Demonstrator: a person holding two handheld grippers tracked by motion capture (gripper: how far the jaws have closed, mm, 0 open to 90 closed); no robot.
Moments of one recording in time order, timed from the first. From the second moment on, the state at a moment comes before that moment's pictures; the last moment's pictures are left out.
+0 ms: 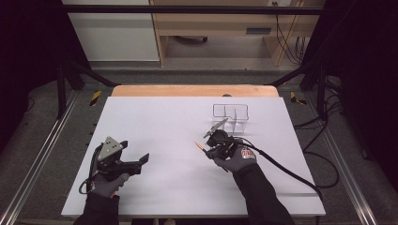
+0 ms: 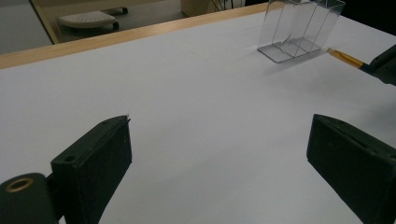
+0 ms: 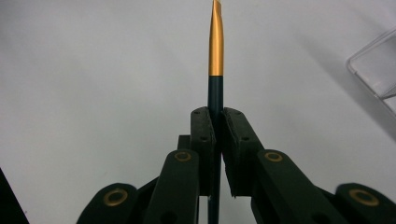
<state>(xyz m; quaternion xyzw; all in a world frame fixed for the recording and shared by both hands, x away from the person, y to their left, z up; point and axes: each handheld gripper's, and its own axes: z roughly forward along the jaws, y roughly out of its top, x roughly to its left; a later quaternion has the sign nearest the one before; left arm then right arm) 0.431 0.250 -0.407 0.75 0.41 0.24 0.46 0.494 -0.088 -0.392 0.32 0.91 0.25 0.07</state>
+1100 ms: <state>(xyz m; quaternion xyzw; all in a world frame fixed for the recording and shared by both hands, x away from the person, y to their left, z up) 0.430 0.254 -0.404 0.74 0.42 0.25 0.47 0.487 -0.122 -0.344 0.36 0.79 0.46 0.16</state>
